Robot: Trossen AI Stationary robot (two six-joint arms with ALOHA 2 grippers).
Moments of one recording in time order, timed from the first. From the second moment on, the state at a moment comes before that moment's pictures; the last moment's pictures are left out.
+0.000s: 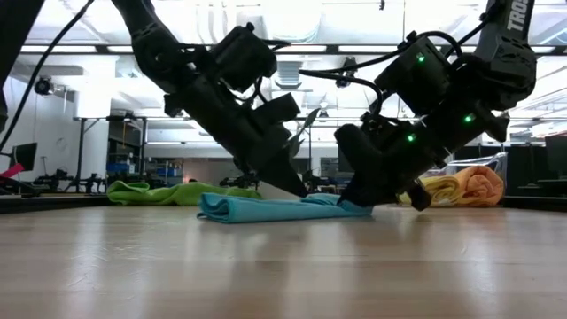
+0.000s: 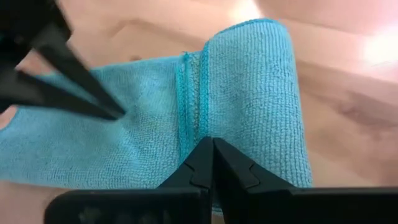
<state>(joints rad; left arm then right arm) 0.02 1.87 0.93 0.29 -0.17 -0.07 0.10 1.83 0.57 0.56 0.54 0.83</state>
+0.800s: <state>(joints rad) 0.01 1.86 0.93 0.06 -0.33 0.02 0.11 1.76 0.57 0.62 0.58 0.74</state>
